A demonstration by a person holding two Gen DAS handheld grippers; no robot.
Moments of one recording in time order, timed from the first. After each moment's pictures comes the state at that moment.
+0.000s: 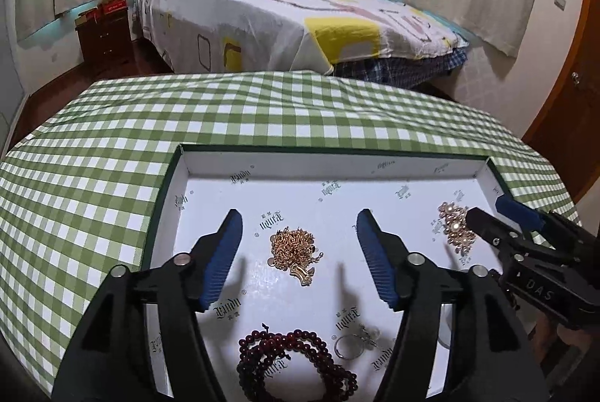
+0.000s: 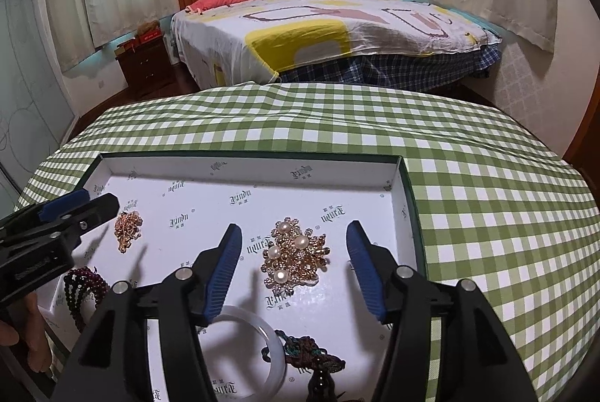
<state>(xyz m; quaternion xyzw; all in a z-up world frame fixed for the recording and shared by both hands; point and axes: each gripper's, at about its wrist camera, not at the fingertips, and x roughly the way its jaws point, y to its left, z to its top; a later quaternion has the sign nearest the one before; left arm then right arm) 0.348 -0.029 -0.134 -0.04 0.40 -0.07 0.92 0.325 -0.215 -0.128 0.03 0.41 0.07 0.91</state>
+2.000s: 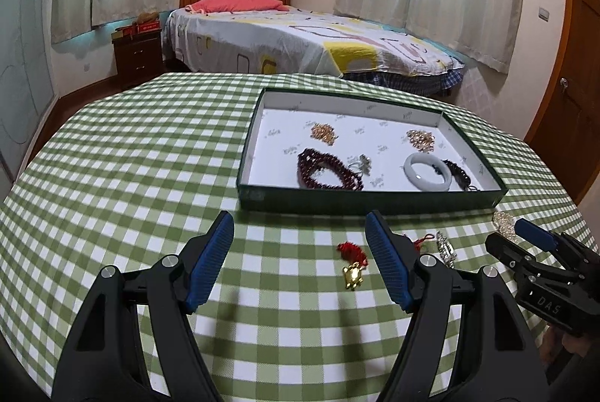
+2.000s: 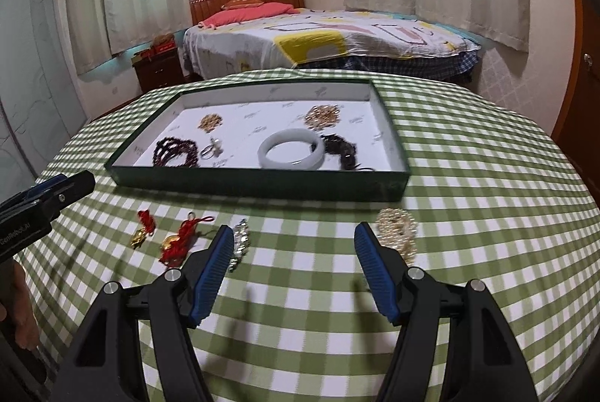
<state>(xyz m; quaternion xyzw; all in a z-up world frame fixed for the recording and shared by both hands) 0.135 0.018 -0.121 -0.04 0.33 -0.03 0.94 0.134 -0.195 -0.131 0.03 0.36 0.07 0.93</state>
